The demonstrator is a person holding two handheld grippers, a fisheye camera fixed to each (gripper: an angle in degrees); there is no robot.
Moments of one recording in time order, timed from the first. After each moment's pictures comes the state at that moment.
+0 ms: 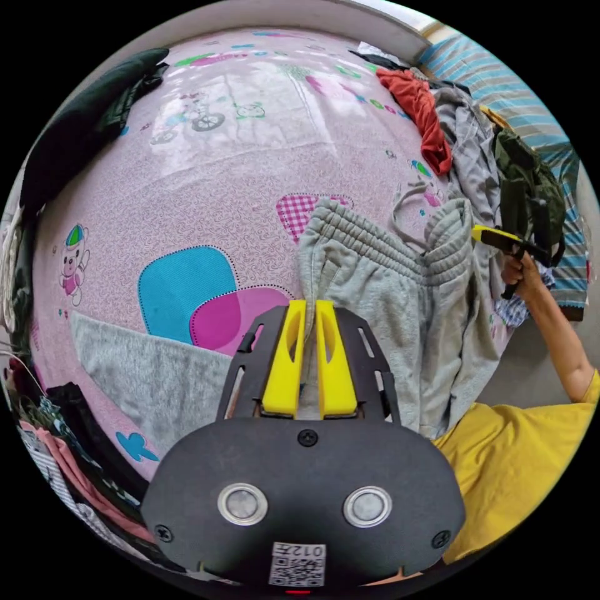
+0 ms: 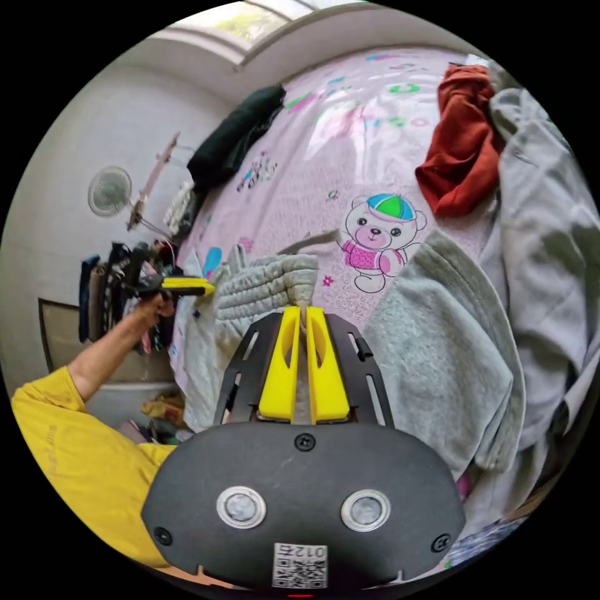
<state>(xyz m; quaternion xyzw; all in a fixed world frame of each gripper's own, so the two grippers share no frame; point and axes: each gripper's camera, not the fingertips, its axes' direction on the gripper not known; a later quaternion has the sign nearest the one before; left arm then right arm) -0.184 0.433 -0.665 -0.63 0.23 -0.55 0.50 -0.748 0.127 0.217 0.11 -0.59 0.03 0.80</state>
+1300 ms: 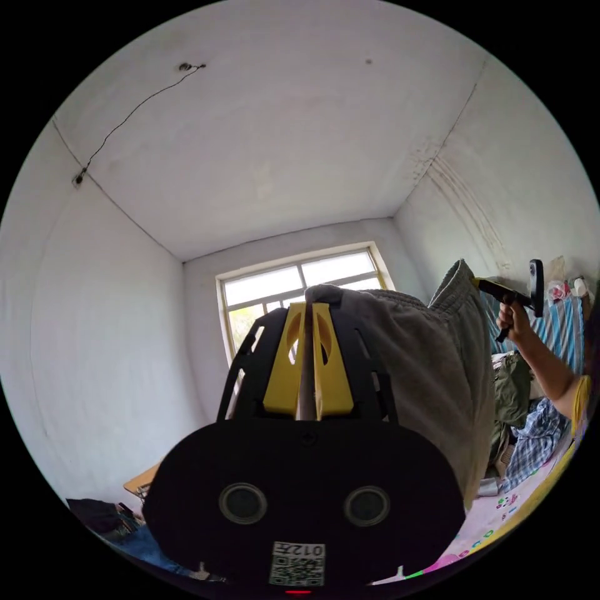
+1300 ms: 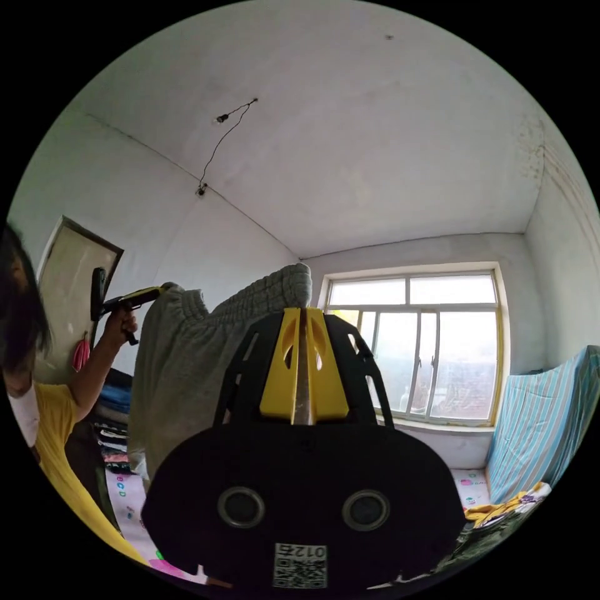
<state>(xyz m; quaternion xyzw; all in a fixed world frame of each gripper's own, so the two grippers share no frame) -0.420 -0.346 -1.153 -0.12 -0.29 -0.27 0.91 -0.521 0.649 -0.337 0.80 -0.26 0.05 0.54</state>
